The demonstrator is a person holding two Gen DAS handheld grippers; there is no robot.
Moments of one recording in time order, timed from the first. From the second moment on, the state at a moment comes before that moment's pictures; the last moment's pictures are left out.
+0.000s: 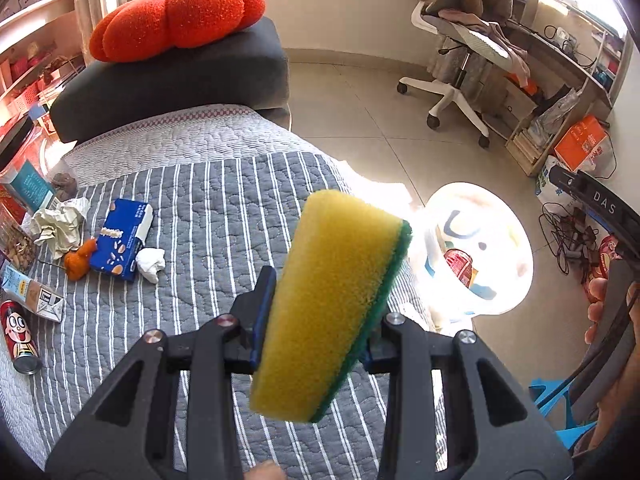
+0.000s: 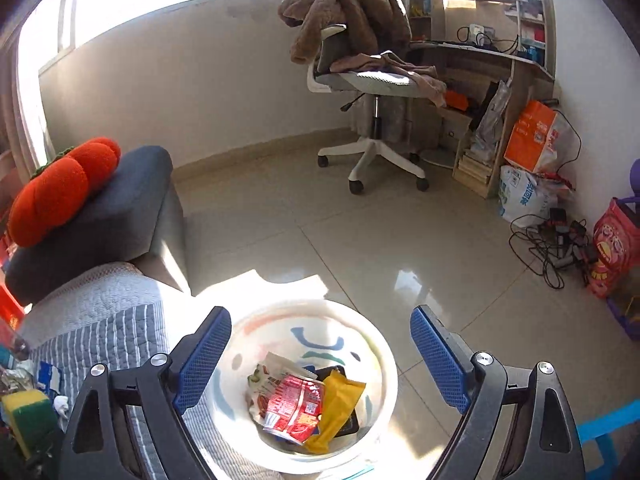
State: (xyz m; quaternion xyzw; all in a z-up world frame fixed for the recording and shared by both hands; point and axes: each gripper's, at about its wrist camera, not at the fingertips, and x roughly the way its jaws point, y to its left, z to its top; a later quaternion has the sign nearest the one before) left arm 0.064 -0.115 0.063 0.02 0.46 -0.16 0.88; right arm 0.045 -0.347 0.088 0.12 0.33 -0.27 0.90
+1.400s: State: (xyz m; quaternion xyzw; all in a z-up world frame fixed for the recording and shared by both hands) left arm 0.078 -0.187 0.037 0.05 0.50 -0.19 0.84; right arm -0.018 -0.386 0.105 0.15 0.32 -0.28 0.89
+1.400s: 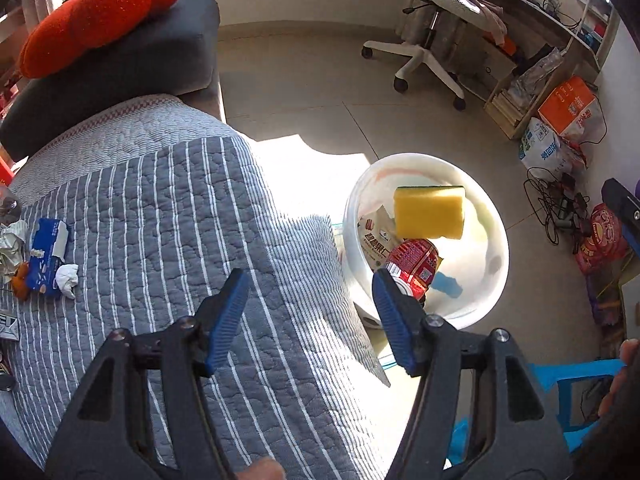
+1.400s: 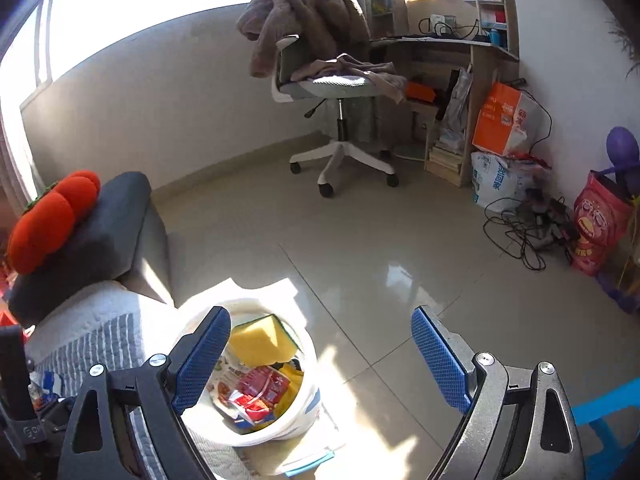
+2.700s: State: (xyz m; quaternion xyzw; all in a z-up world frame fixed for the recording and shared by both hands) left arm 0.088 0.219 -0.007 -0.08 0.54 0.21 0.81; right arm 0.104 -0.070 0.039 -0.03 0.39 0.09 0.92
